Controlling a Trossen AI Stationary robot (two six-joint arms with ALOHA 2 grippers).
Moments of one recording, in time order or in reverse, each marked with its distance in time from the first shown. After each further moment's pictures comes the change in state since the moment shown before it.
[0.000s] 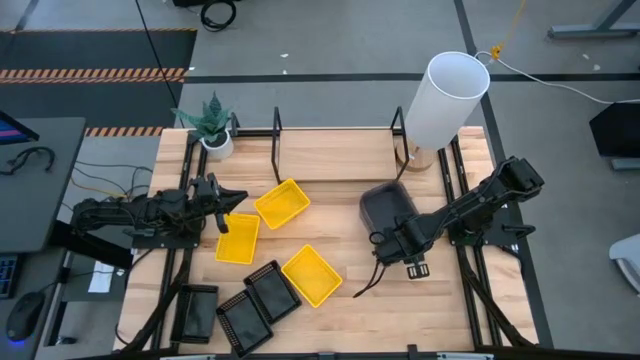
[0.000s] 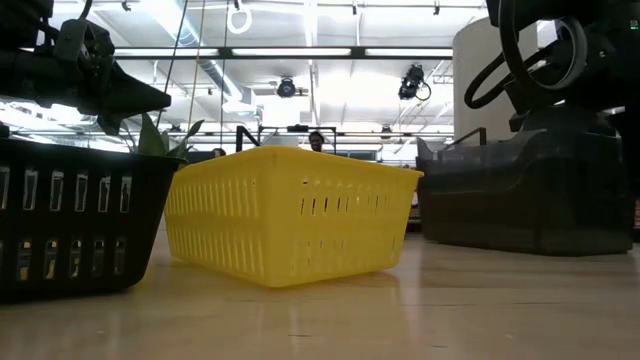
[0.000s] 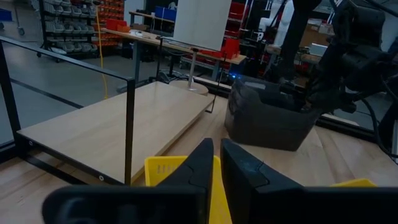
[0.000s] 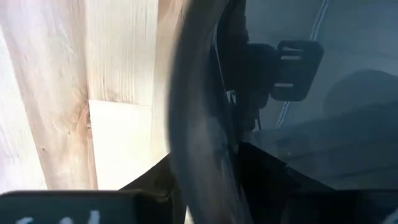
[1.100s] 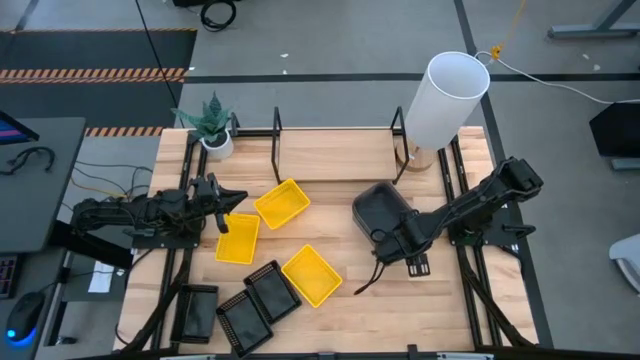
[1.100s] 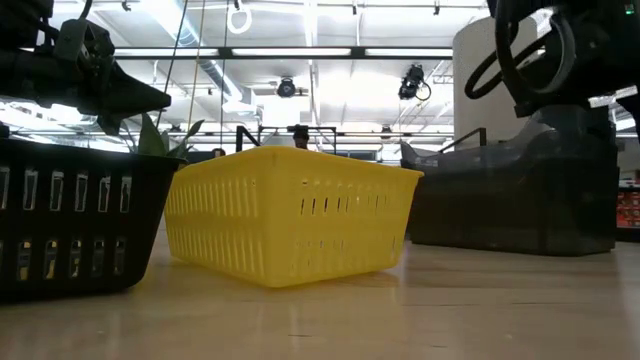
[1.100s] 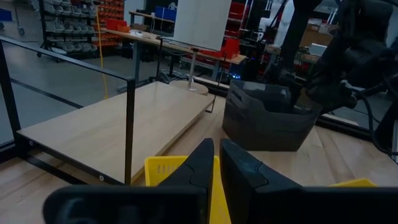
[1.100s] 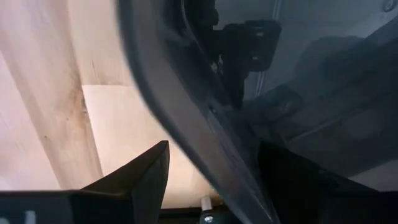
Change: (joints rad) left arm 0.000 0.000 0.000 -0.001 0.000 0.000; right arm 0.000 0.002 0.066 -0.132 0.007 0.087
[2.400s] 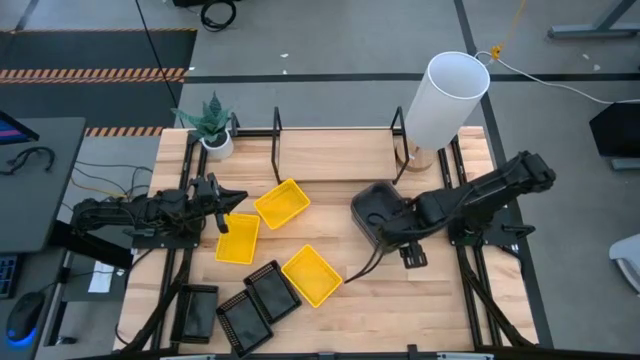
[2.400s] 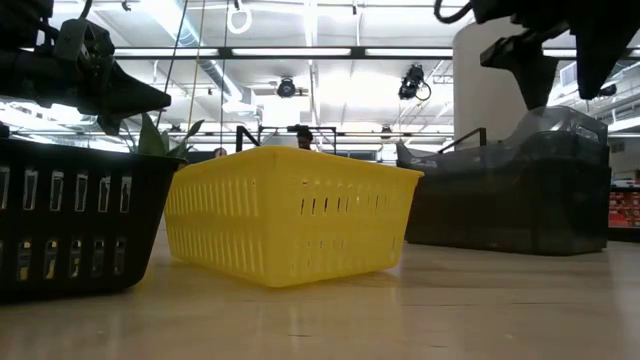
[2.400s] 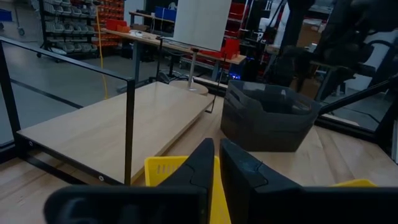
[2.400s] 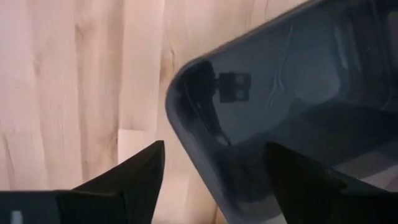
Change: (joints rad) left arm 0.000 0.000 0.000 0.001 0.000 0.000; right arm -0.070 -0.128 0.172 -0.017 0.024 -0.136
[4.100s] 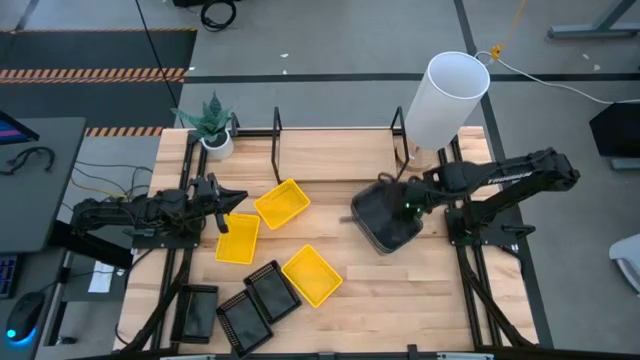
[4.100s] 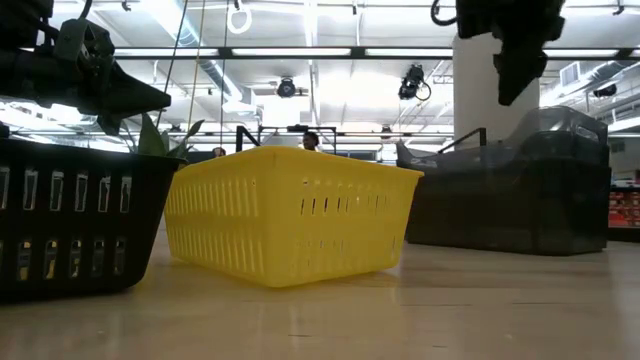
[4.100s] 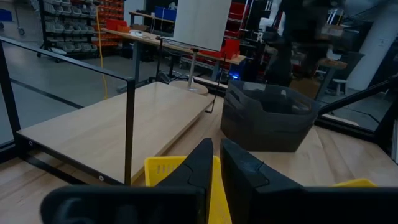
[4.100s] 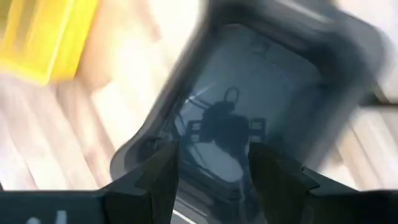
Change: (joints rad) left arm 0.000 0.000 0.000 0.000 0.000 0.000; right arm -0.198 -0.249 -0.133 0.192 0.043 0.339
